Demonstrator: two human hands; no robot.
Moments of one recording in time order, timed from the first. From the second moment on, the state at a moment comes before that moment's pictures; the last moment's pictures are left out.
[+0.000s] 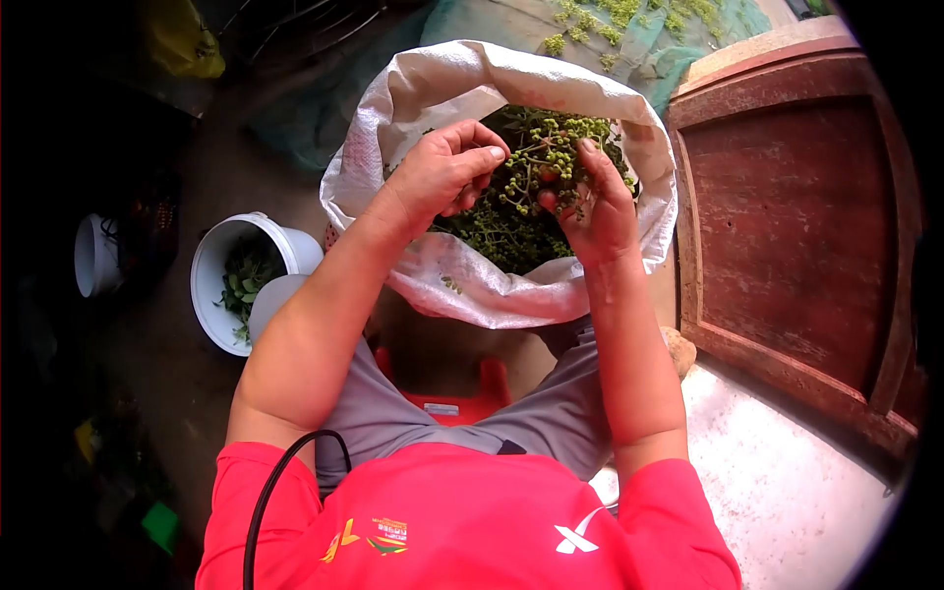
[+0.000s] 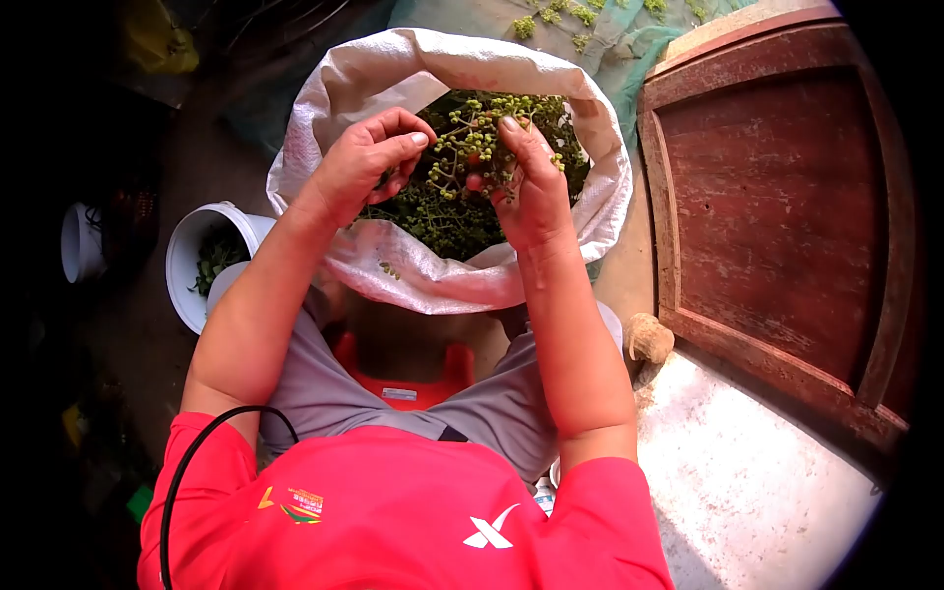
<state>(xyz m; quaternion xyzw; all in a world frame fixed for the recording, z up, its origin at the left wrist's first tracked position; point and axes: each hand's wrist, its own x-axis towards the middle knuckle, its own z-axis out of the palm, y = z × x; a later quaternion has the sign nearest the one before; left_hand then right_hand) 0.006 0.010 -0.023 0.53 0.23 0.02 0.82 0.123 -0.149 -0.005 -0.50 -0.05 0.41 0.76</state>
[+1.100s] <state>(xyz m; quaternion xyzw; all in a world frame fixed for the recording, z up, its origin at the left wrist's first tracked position) 0.007 0.017 -0.015 0.57 0.24 0.10 0.78 0.141 -0.144 -0.020 -0.53 0.01 0.36 0.77</state>
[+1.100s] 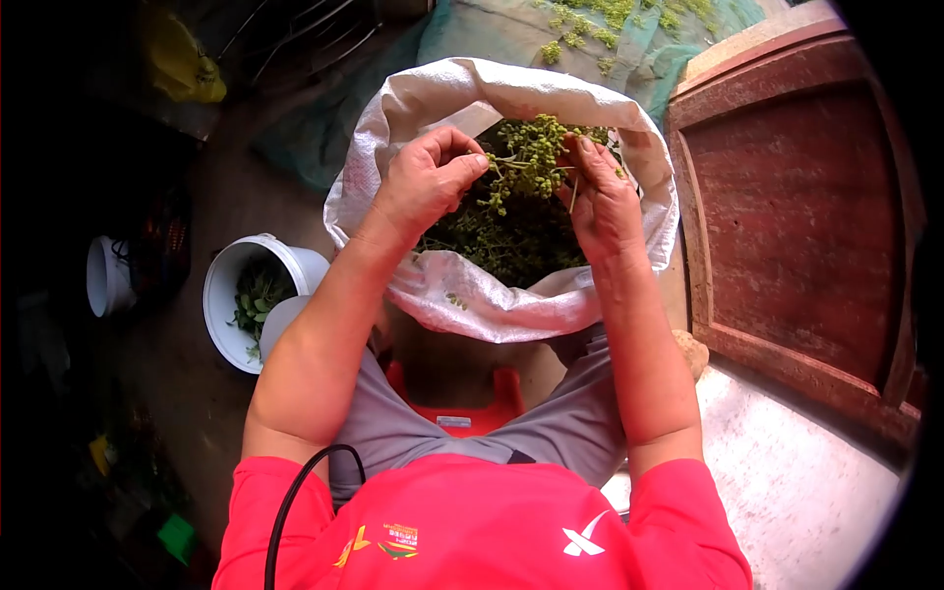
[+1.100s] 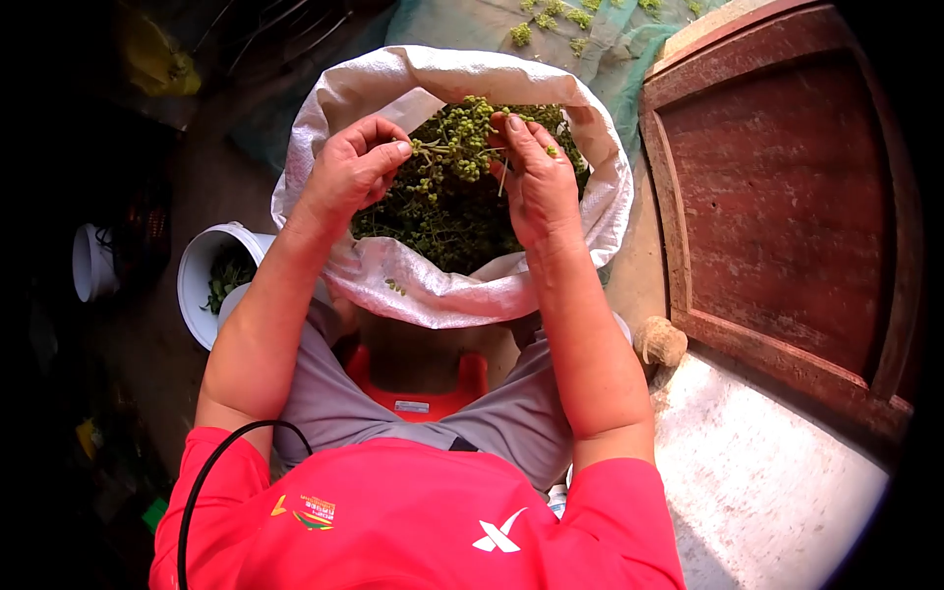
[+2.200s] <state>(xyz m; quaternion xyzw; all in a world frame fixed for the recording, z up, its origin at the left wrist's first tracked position) 0.005 0.002 -0.010 0.82 0.13 0.14 0.54 0.128 -0.141 -0.006 -0.71 -0.45 0.21 0.50</state>
